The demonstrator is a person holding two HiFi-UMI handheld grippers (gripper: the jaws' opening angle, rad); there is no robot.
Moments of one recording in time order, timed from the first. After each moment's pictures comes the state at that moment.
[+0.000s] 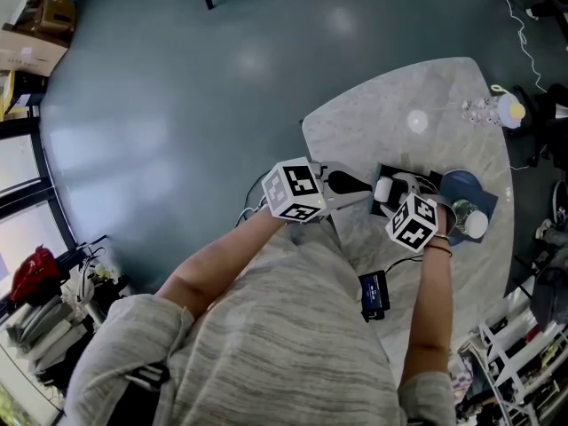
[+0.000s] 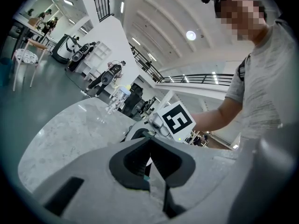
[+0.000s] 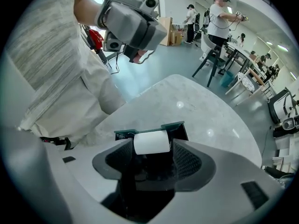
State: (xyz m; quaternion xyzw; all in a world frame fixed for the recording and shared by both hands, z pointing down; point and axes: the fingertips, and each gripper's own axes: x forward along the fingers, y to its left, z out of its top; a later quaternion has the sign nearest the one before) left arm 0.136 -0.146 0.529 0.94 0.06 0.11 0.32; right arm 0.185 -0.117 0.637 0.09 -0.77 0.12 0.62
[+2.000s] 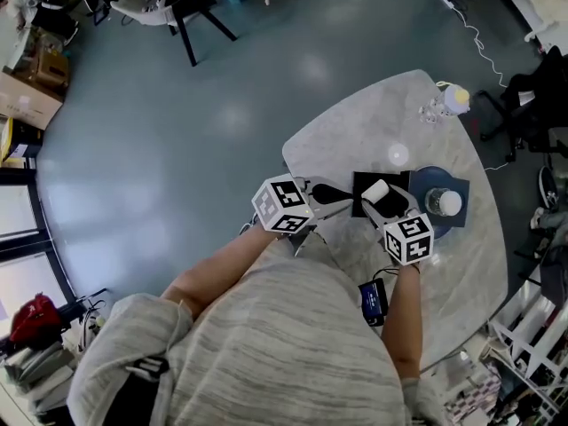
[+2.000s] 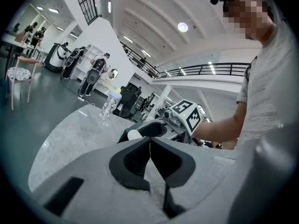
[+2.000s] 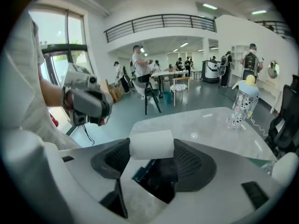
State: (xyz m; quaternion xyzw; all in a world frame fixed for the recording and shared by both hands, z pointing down) left arm 0.135 -0.123 0.485 0.95 0.07 0.13 0.26; right arm 0.197 -0.130 0.541 0.48 -0.79 0.26 0.29
